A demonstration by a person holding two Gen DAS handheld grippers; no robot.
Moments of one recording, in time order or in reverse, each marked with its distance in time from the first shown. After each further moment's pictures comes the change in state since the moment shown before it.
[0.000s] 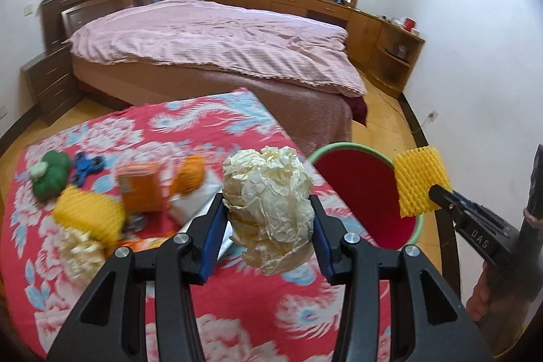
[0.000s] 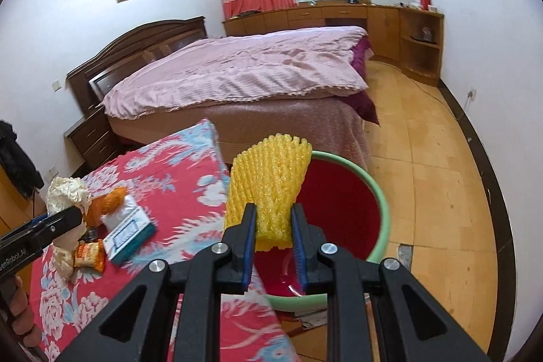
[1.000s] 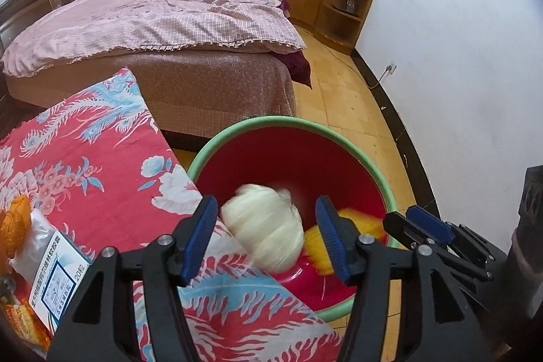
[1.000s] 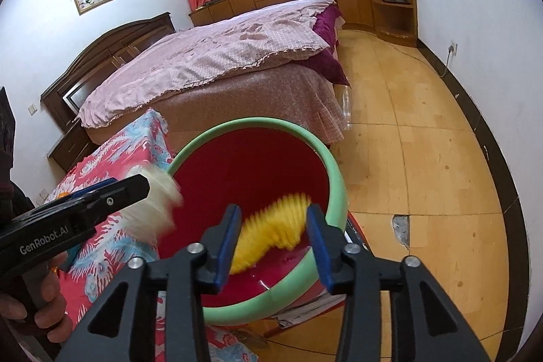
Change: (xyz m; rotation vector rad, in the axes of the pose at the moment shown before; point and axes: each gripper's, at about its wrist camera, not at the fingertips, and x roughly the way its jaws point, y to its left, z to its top) left arm 0.132 -0.110 0.012 0.153 0.132 -0.173; right arm 0.057 -0.082 -0.027 0.140 0.072 -0.031
